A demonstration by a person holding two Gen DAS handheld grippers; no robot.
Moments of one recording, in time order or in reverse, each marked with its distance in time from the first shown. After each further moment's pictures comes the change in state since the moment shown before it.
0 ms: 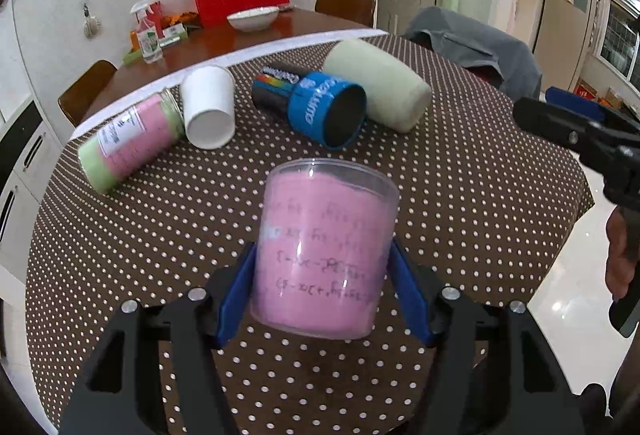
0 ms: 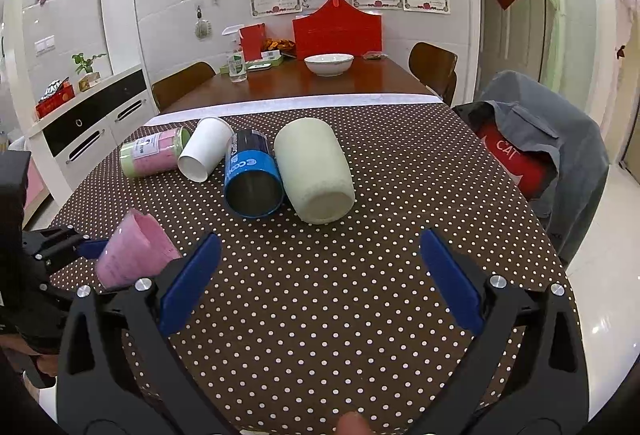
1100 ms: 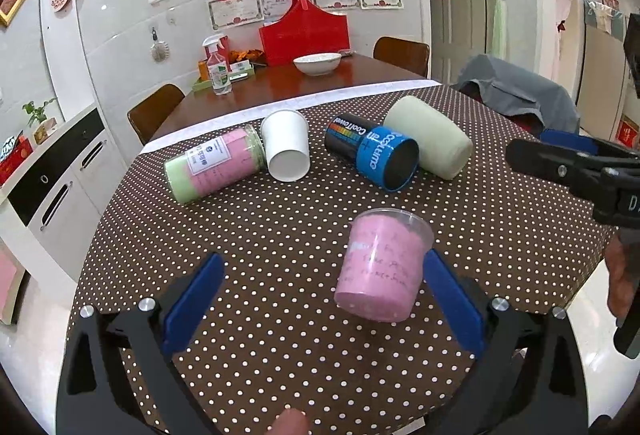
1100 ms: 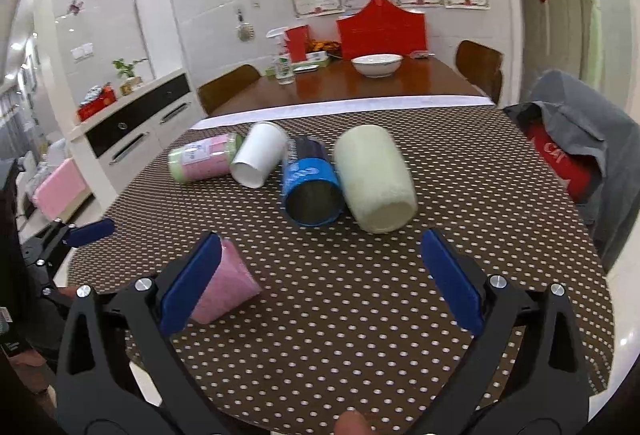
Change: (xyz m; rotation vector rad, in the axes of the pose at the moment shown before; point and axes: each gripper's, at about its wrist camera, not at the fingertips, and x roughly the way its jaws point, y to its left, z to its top) left arm -0.060 0.008 -0.009 -0.088 -0.176 0.208; right arm 0.005 0.019 0.016 0.010 0.005 0.227
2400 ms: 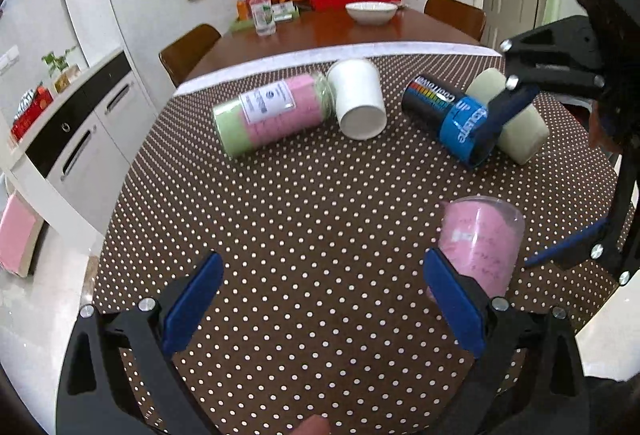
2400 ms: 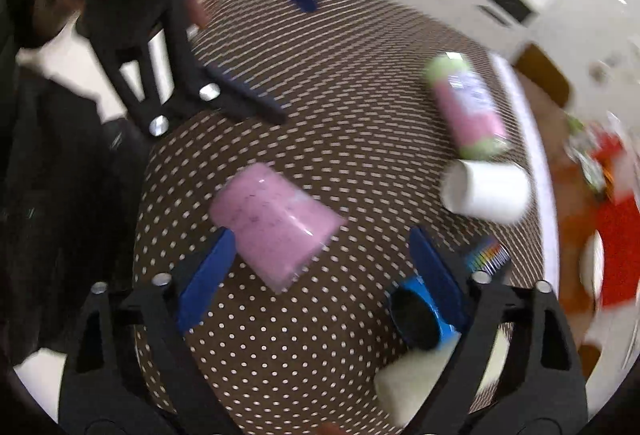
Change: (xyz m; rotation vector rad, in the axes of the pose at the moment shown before) left arm 0.038 0.059 0.010 -0.097 0.229 0.096; right arm 0.110 0.118 0.009 -1.405 0.528 0.651
